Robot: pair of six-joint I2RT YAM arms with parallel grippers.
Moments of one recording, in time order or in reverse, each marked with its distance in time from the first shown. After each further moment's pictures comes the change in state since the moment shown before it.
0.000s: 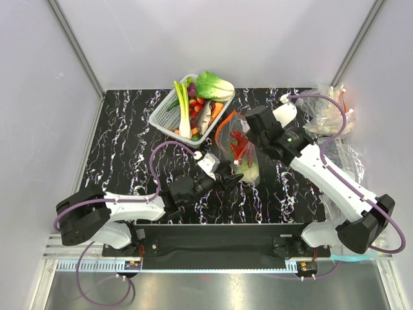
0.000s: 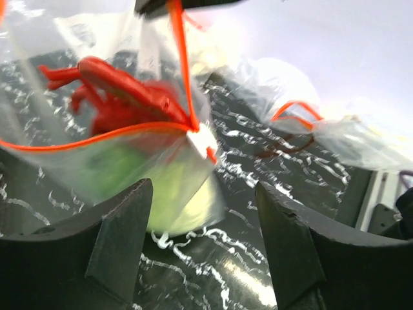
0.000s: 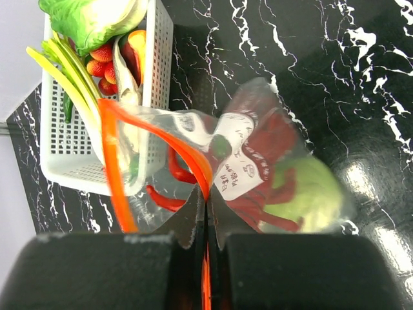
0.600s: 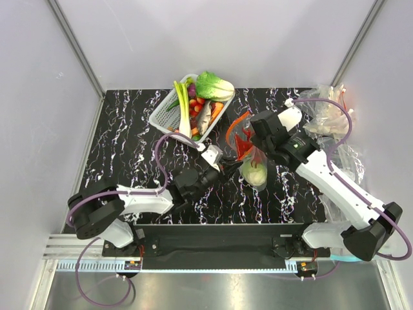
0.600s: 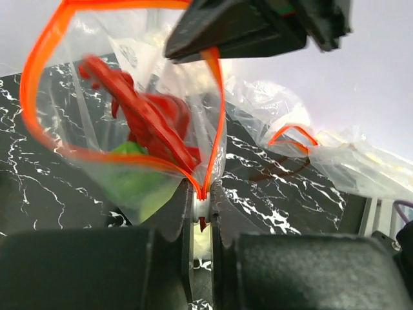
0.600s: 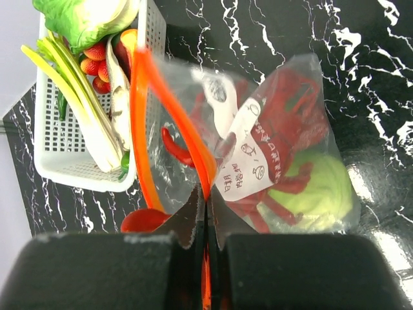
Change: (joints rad) left arm 0.053 0.125 0.084 0.091 0.060 -0.040; right arm 0.000 -0.066 -0.064 -0.001 0.003 -0.005
